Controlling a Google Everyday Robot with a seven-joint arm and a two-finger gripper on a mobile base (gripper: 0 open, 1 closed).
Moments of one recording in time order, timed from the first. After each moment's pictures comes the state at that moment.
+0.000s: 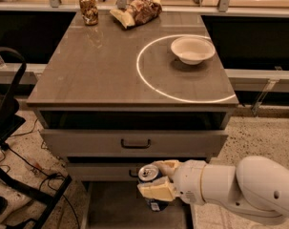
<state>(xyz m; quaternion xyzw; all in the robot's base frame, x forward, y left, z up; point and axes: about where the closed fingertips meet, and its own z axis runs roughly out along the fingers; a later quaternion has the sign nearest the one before) 0.383 -0.028 0.709 -0.40 0.77 0.31 0.39</state>
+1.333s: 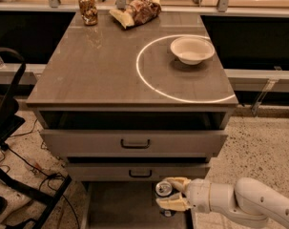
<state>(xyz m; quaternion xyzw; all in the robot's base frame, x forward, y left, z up) 0.413 -0.083 0.542 -0.42 0.72 0.36 0.42</state>
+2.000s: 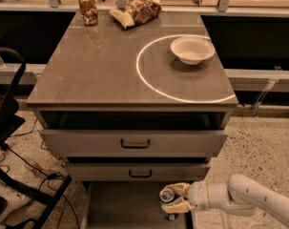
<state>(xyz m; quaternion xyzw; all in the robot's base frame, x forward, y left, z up) 0.427 -0.105 0.439 -0.46 0.69 0.41 0.38</state>
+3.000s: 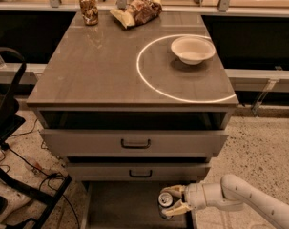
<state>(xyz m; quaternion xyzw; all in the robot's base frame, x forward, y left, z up) 0.434 -0.101 0.390 -0.52 0.59 0.45 0.42</state>
